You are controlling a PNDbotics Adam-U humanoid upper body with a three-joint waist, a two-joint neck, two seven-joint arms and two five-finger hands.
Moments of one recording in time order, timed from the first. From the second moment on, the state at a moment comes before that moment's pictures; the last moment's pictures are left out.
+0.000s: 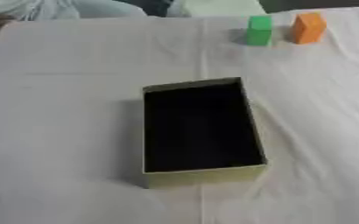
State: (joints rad) left arm -0.23 0.36 0.14 -1.99 -0.06 -0.40 0.73; right arm -1.19 -0.71 0.07 -1.27 0.49 0.27 -0.19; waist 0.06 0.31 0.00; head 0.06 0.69
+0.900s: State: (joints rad) left arm -0.24 0.36 0.13 -1.99 -0.05 -0.40 0.72; right arm -1.25 -0.61 0.17 -0.82 0.77 0.06 0.07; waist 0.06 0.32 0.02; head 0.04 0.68
